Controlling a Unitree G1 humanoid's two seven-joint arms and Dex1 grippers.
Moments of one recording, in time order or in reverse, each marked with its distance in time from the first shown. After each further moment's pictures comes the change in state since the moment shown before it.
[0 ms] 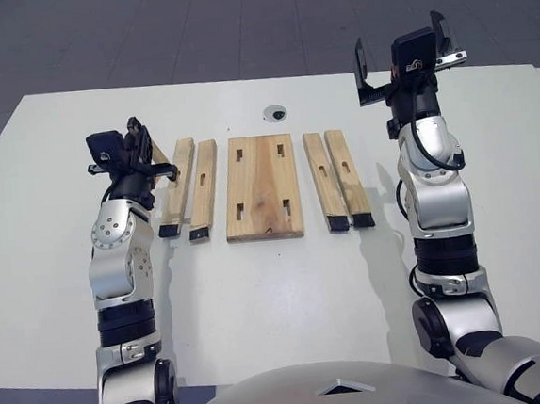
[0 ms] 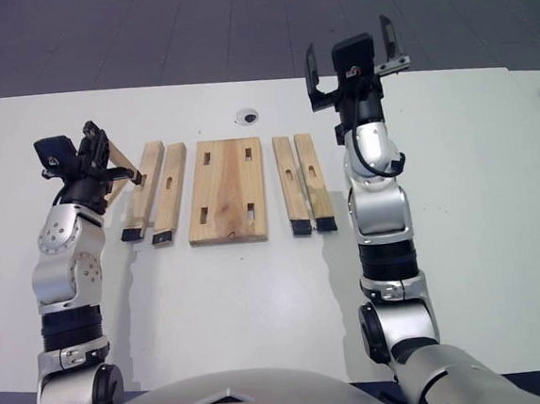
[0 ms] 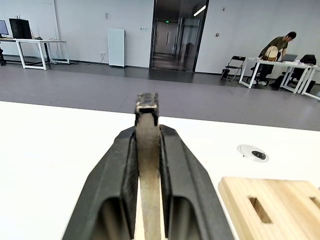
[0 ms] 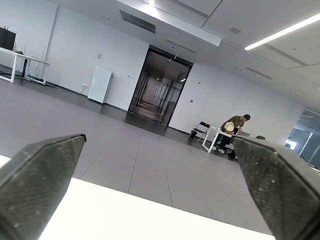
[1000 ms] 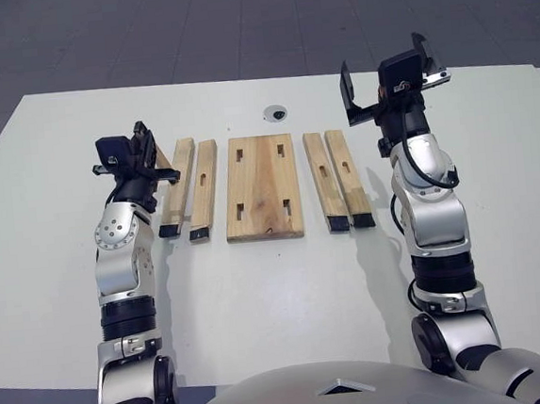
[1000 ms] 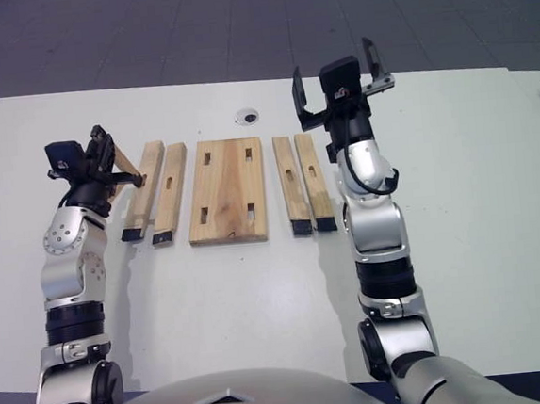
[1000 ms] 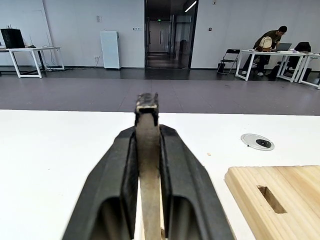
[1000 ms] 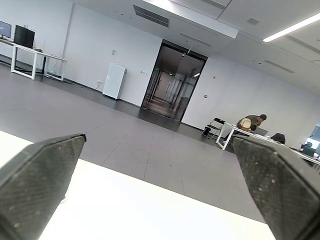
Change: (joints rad) left arm -0.029 -0.008 -0.003 0.136 0.068 -0.127 -0.066; right arm 0.082 0.018 0.051 -0.091 0.013 0.048 0.051
